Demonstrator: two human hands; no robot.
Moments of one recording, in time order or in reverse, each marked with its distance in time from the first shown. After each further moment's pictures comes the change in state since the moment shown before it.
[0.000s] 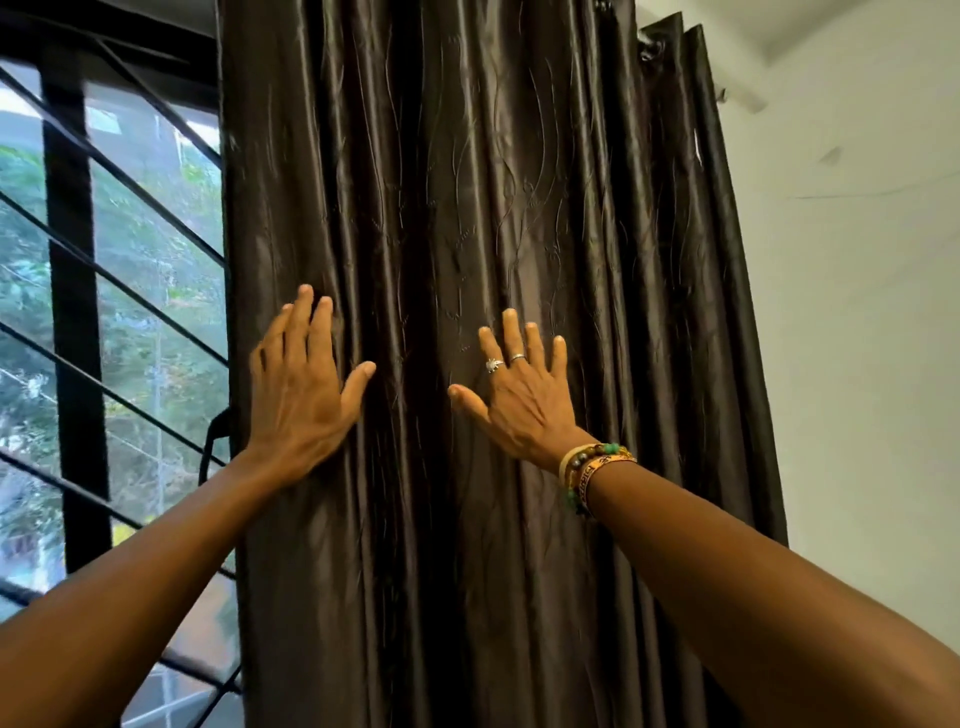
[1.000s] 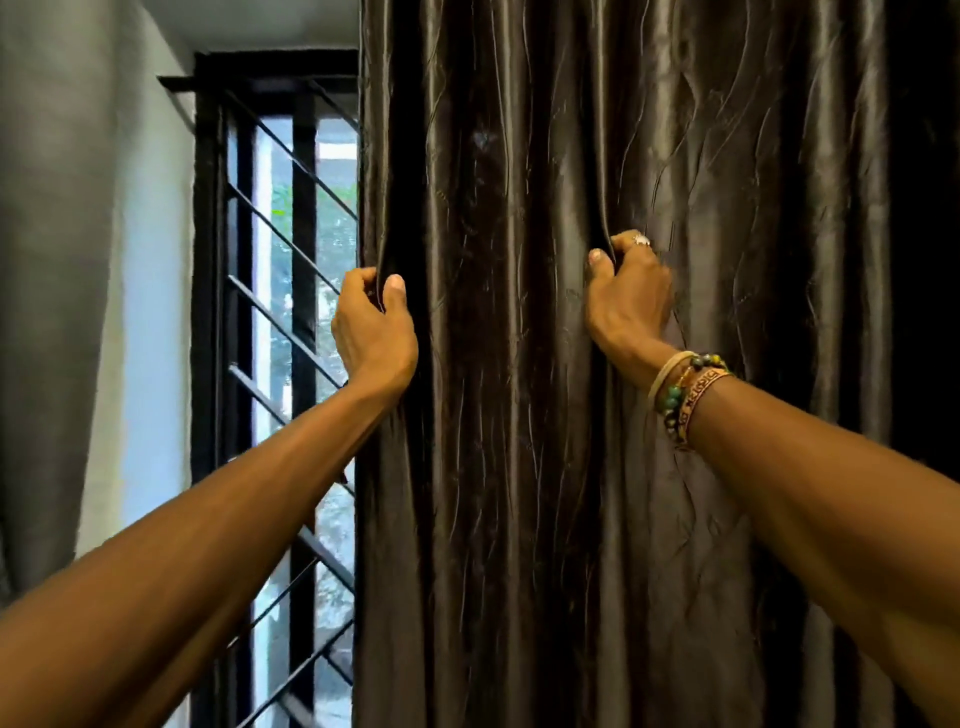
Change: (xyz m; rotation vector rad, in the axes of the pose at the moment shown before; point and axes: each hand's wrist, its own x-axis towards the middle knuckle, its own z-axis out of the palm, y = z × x) left_hand 0.035 0.038 0.001 -0.155 0.410 -0.609; right_hand 0.119 0.009 0.024 1.035 0.324 0.218
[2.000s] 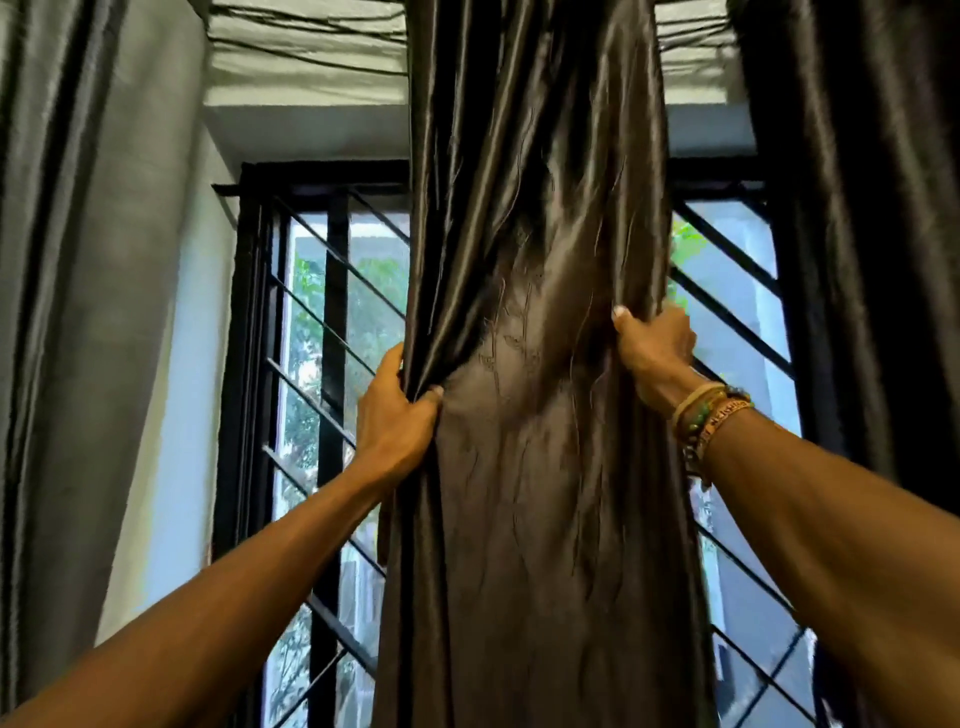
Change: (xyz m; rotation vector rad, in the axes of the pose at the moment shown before) left_hand 0.024 -0.007 -0.054 -0.005 -0.355 0.087; right_hand 0.024 -0.035 0.000 0.150 0.030 0.318
